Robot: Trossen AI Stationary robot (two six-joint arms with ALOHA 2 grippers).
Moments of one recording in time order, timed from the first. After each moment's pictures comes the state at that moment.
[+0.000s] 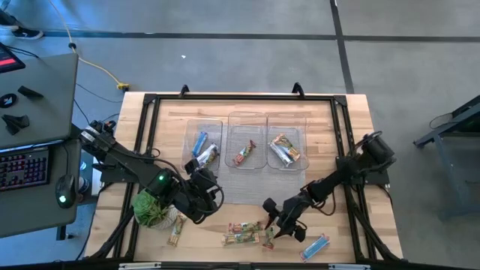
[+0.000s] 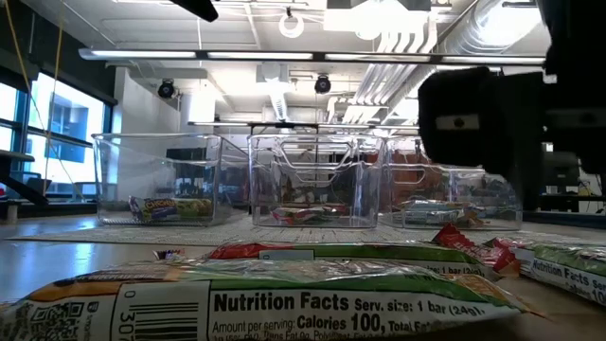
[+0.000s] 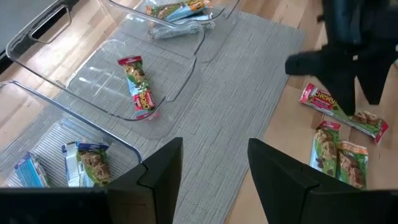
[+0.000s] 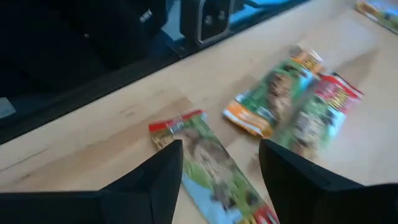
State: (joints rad) left arm -0.58 1.52 1.35 -0.88 -0.69 -0.84; right arm 0.54 1.83 0.66 0.62 -0.20 -0.25
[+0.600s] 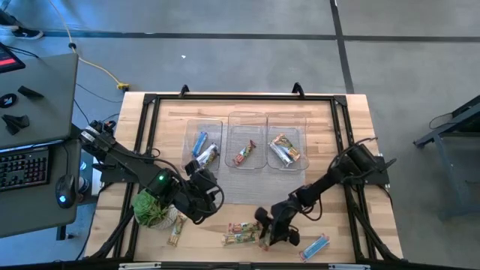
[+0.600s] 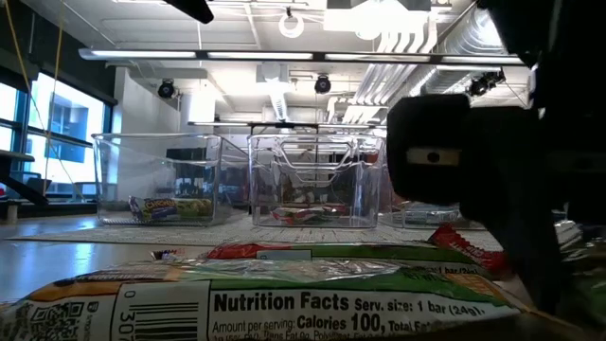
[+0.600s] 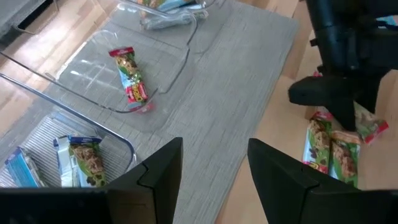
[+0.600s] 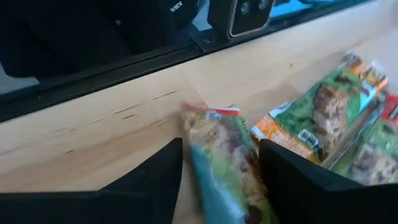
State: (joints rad) left arm -0.58 1.52 1.35 -0.89 -0.65 -0.84; right arm 0.50 2.03 0.80 0.56 -0.30 -0.41
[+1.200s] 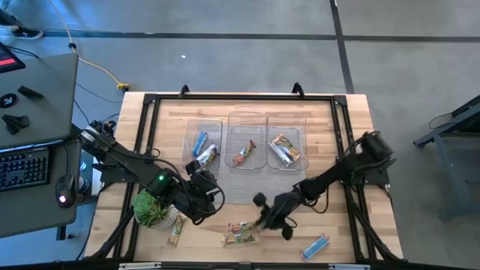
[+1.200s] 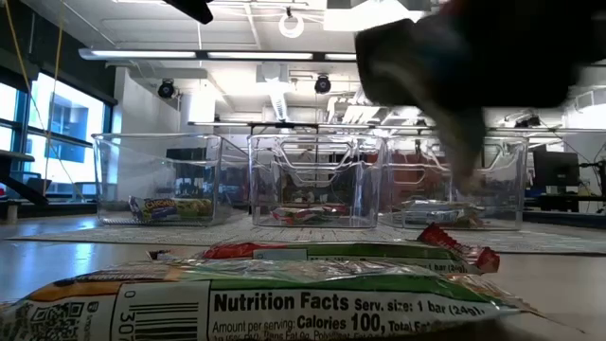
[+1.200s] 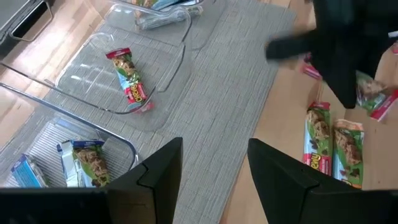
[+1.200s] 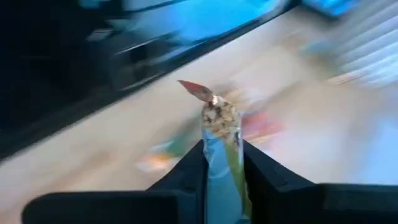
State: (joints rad) left arm -0.58 1.52 1.35 -0.89 -0.64 -0.78; right arm 0.47 1.83 0.80 0.55 -0.15 -0.26
